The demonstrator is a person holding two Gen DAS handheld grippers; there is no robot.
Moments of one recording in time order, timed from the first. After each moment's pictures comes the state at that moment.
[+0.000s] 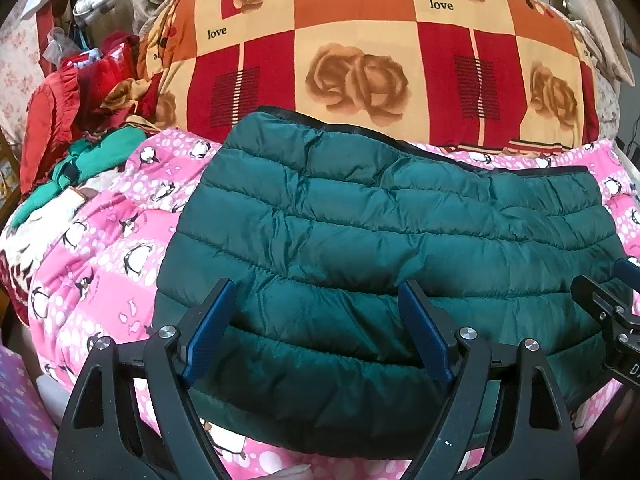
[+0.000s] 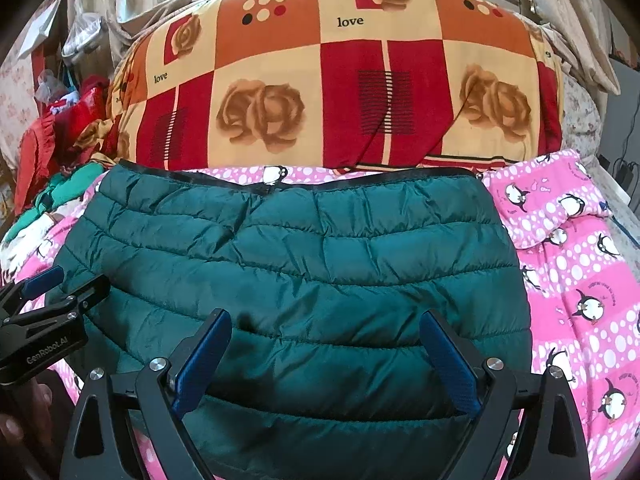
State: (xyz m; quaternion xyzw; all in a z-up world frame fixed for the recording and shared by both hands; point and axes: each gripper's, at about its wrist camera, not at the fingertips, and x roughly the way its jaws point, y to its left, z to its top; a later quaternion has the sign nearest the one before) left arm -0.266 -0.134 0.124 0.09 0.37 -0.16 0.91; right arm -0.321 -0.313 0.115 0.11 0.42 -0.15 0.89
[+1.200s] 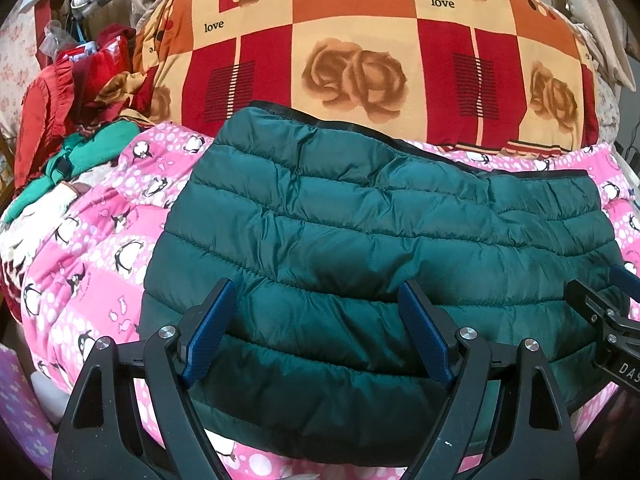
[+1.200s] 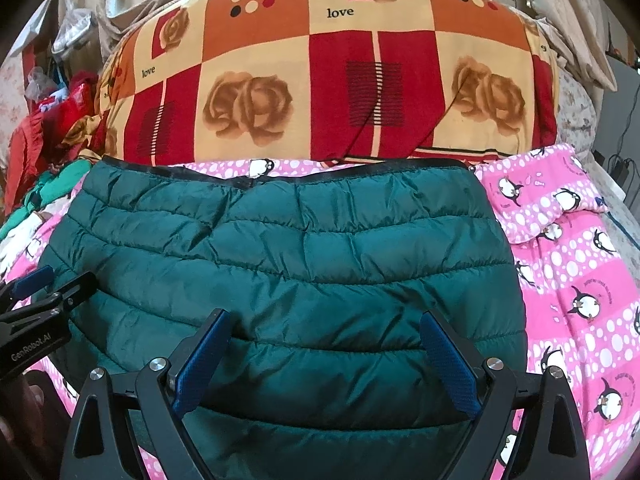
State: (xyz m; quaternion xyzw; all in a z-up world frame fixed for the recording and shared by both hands) left arm -0.261 -0.137 0.121 0.08 0.38 -0.17 0.90; right arm -0.318 -0.326 0.106 0.11 0.44 -0.16 0.88
